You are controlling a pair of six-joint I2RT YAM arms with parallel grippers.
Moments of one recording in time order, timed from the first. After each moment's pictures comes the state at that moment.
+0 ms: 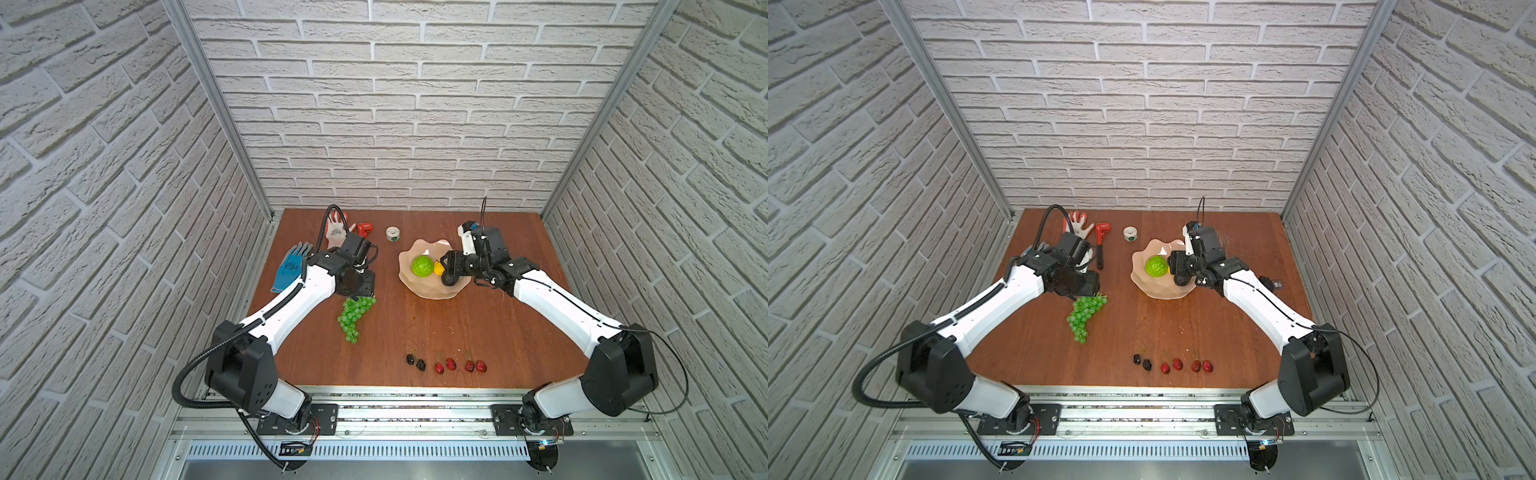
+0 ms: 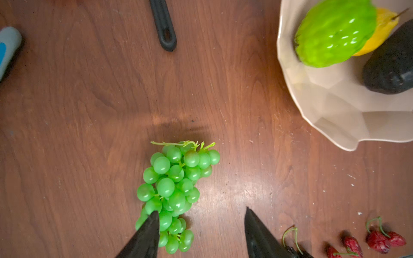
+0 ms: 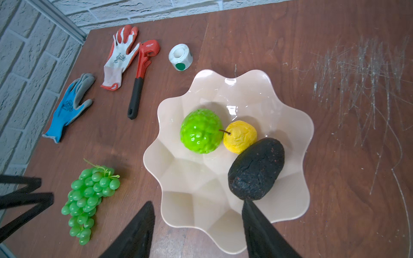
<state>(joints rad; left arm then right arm) -0.48 1.55 1.26 -0.90 -0.02 -0.36 0.38 1.44 1.13 -0.44 -0.07 0.39</state>
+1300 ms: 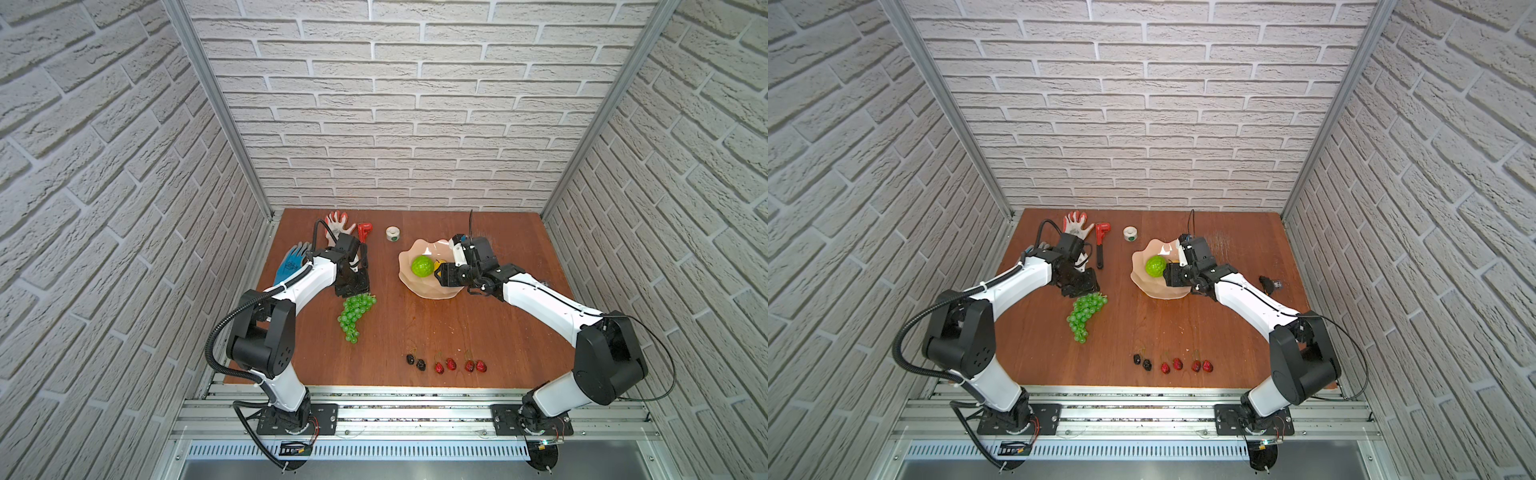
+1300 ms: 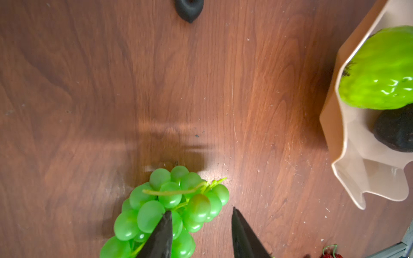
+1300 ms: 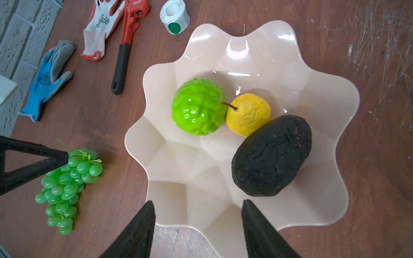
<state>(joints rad) -0.34 1.69 1.20 -0.74 0.22 -0.49 0.39 1.53 1.08 -0.38 -0.10 0.38</state>
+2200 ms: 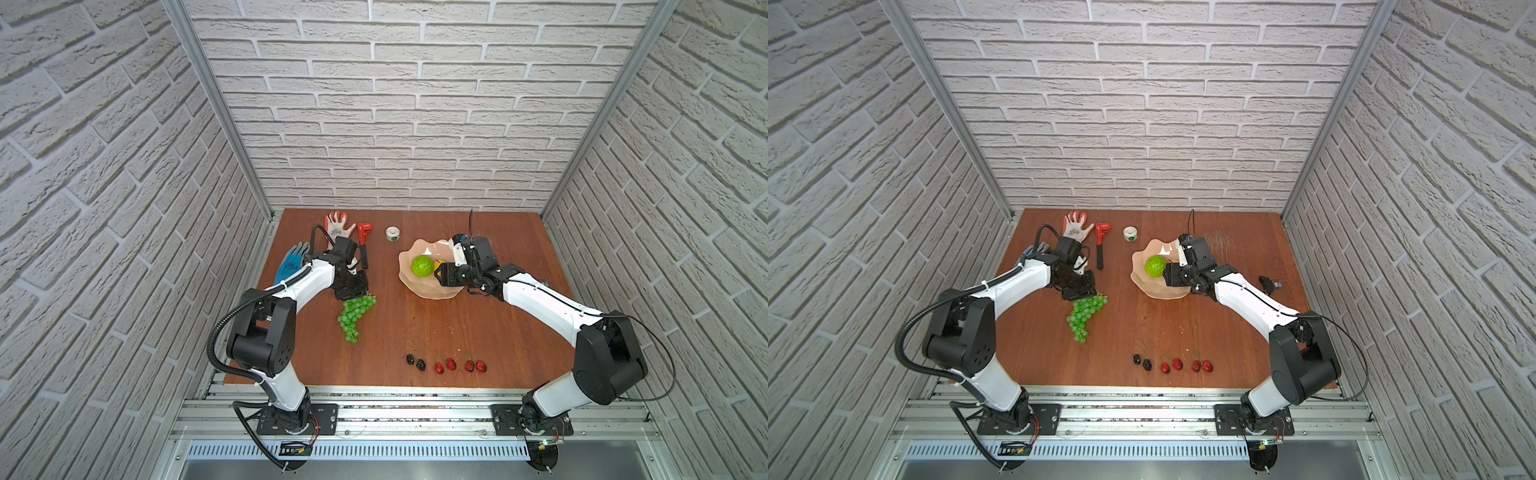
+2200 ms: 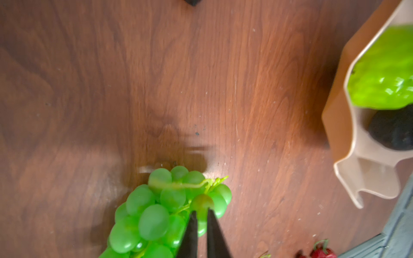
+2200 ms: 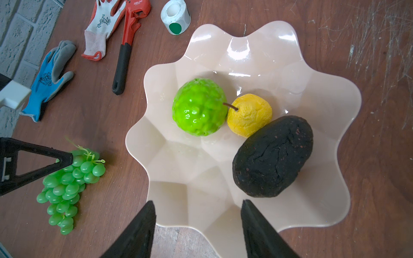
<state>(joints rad) -0.32 1.69 1.15 -0.70 0.28 -0.50 0.39 1.54 1.08 -0.38 -0.10 0.38</state>
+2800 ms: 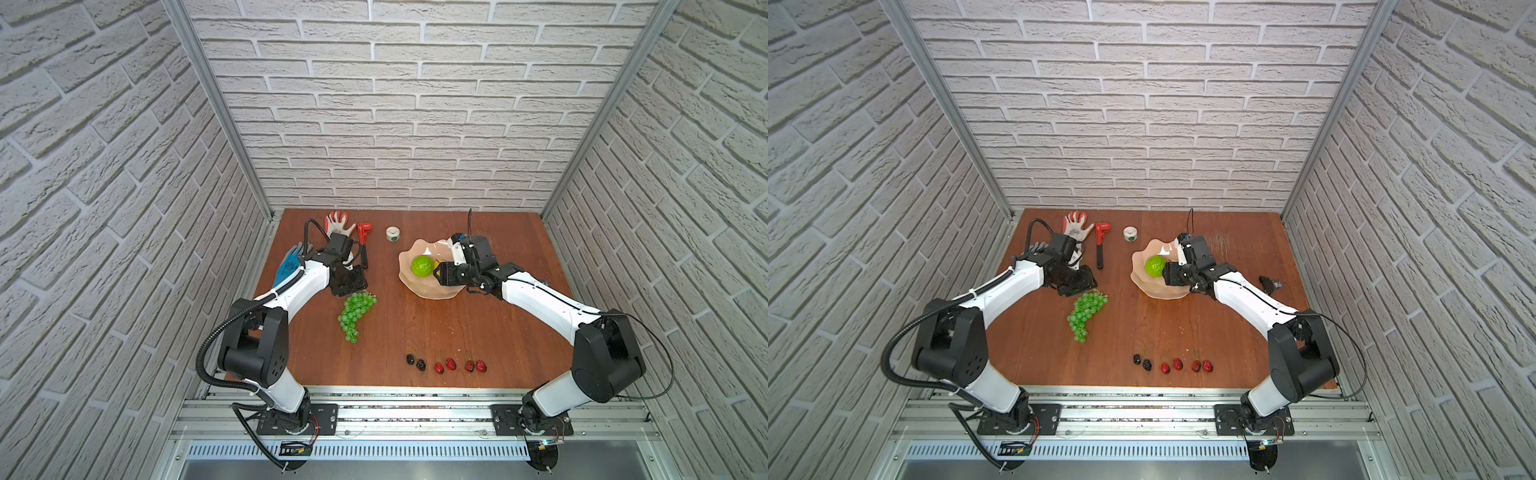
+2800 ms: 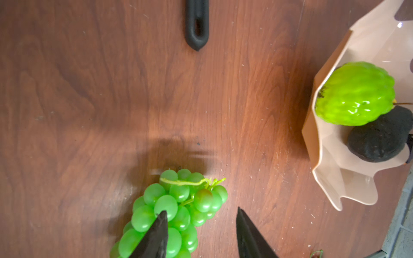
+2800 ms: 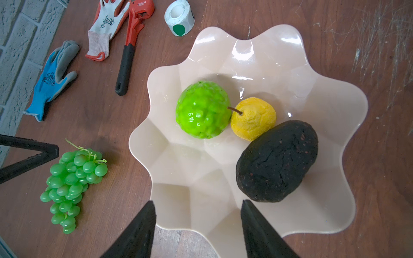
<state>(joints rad) -0.30 1.62 1.15 -0.69 0.22 -0.51 0.39 1.55 1.10 -0.39 -0.12 0.37</state>
